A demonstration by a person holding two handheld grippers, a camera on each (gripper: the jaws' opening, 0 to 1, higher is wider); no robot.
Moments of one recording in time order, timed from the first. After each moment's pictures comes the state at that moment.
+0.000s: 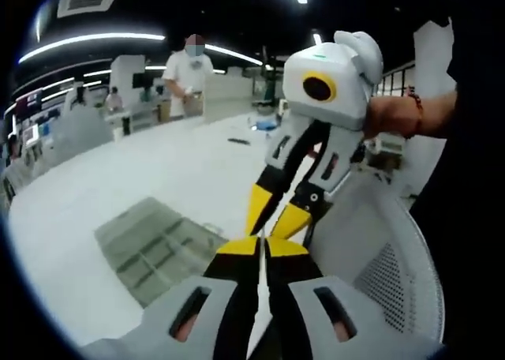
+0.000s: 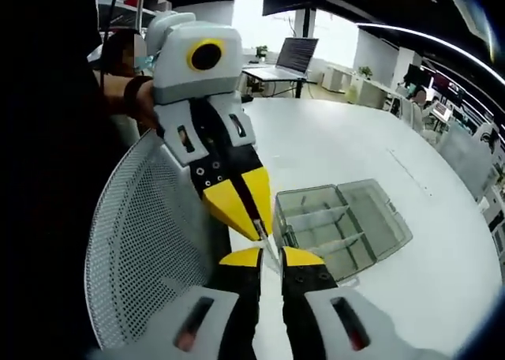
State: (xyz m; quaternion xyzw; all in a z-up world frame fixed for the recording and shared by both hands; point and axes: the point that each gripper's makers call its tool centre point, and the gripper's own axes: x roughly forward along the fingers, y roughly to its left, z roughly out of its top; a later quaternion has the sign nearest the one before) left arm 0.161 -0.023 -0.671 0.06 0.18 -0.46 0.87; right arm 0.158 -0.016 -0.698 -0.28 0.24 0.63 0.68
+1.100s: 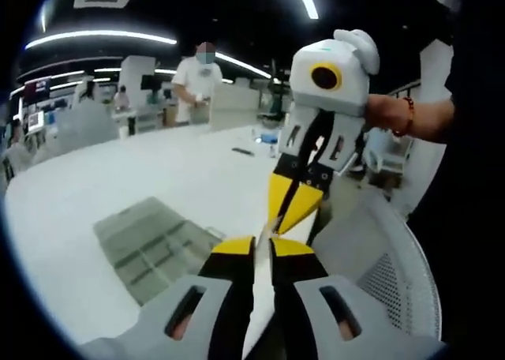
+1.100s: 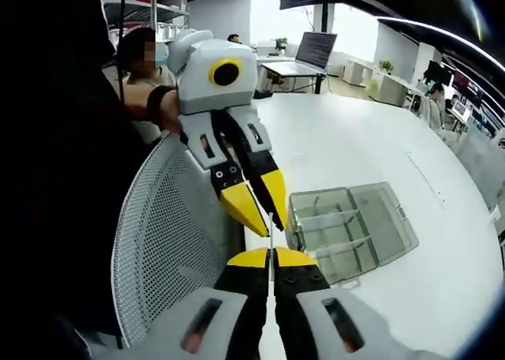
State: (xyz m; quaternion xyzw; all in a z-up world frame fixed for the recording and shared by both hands) left arm 0.164 -0.011 -0.669 0.01 0.17 -0.45 0.87; right arm 0.155 -0.018 -0.680 -0.29 0.27 0.67 0.63
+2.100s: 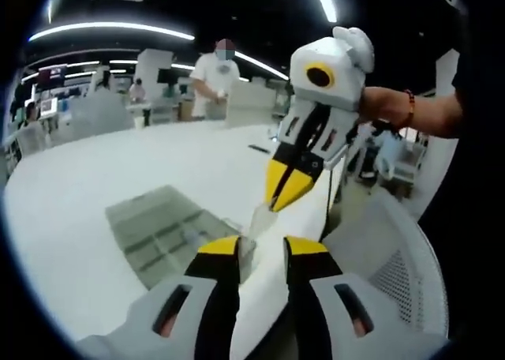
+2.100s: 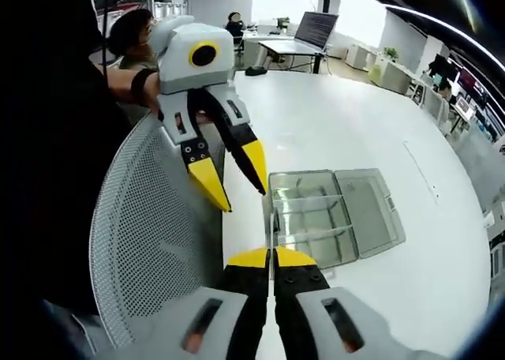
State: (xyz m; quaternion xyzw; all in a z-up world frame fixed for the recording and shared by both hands) left arm 0.174 0.007 -0.677 -0.01 0.19 -0.41 0.89; right arm 0.191 -0.025 -0.691 -0.36 0.29 0.64 0.61
